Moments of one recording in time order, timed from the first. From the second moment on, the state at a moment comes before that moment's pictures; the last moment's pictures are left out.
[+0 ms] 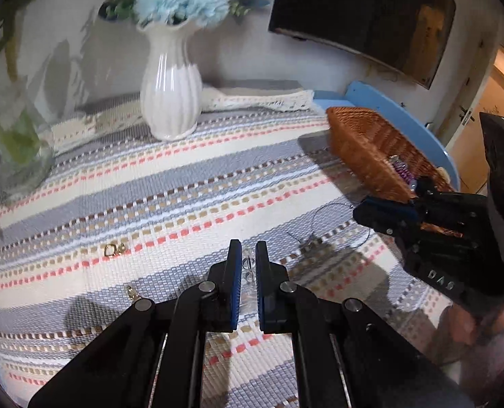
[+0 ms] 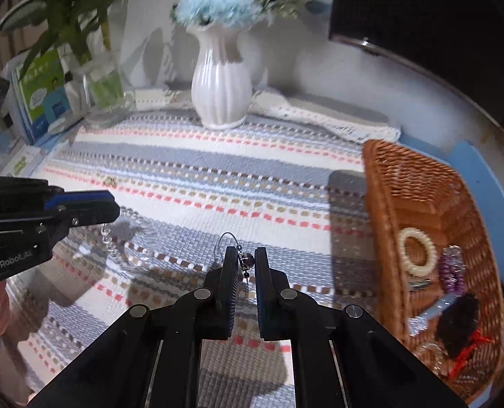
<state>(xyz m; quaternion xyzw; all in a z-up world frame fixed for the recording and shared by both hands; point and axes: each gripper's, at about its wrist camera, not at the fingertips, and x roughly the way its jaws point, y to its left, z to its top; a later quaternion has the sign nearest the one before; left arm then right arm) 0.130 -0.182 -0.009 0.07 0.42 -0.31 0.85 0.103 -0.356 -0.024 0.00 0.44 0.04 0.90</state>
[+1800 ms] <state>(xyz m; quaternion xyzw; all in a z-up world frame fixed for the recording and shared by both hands) 0.140 -0.418 0.072 0.11 0.27 -0.46 0.84 0.081 -0.581 0.018 0.20 0.39 -0.12 0.89</state>
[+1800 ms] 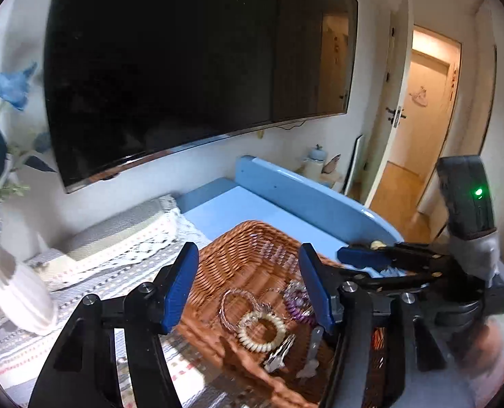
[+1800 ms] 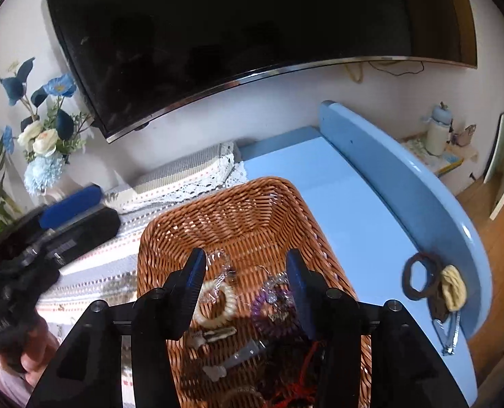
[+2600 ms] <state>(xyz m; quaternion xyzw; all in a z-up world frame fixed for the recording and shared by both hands) 0.108 -0.173 0.056 0.04 0.30 -0.28 0.91 0.050 -0.433 0.049 0.04 0.38 -0.17 0.91</state>
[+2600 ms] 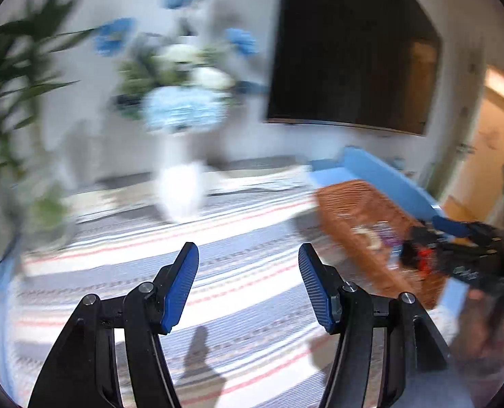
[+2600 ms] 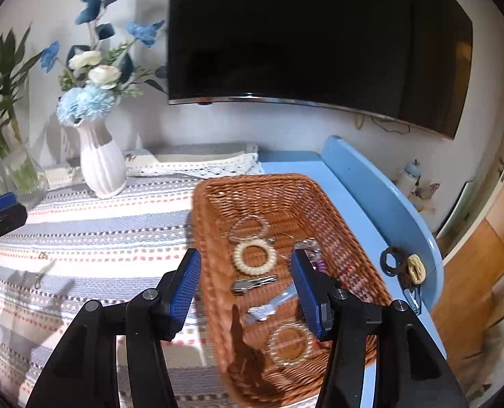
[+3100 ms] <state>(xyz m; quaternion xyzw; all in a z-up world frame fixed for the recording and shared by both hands) 0.140 0.012 0.053 0.01 0.32 -0.14 0.94 0.095 -0.327 0.051 0.06 0.40 0.00 0.91</state>
